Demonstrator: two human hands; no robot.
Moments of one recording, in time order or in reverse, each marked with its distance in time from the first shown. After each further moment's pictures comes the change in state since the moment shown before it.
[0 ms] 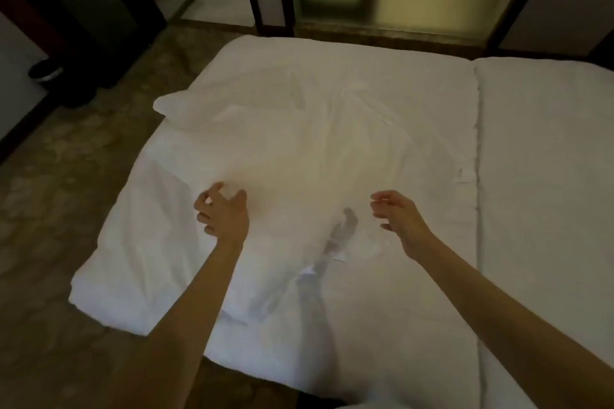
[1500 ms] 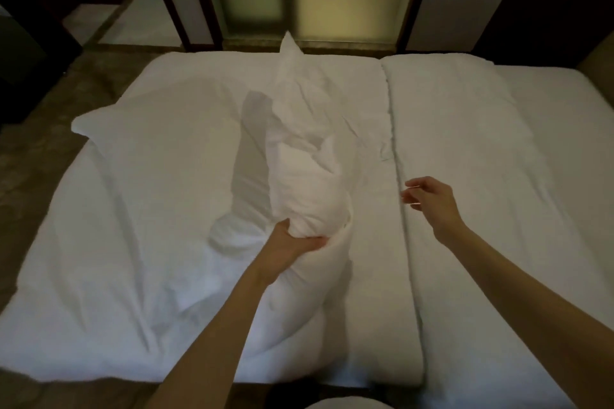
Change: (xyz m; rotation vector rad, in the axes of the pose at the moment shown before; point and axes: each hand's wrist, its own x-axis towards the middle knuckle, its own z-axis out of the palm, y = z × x) left_hand -0.180 -0.016 0.036 -0.245 -1.118 0.206; right_hand -0.084 0.046 -0.166 -0.033 0.445 -0.153
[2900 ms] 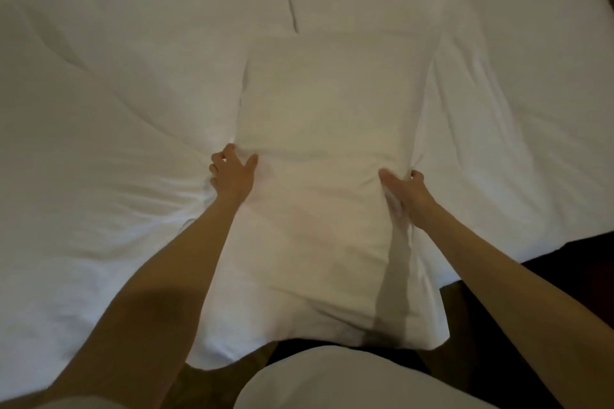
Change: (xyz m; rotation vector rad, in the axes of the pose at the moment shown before) left_hand 0.194 -0.059 0.130 0.875 0.309 -0.173; right_hand 0.034 0.188 -0.122 0.180 0.153 0.676
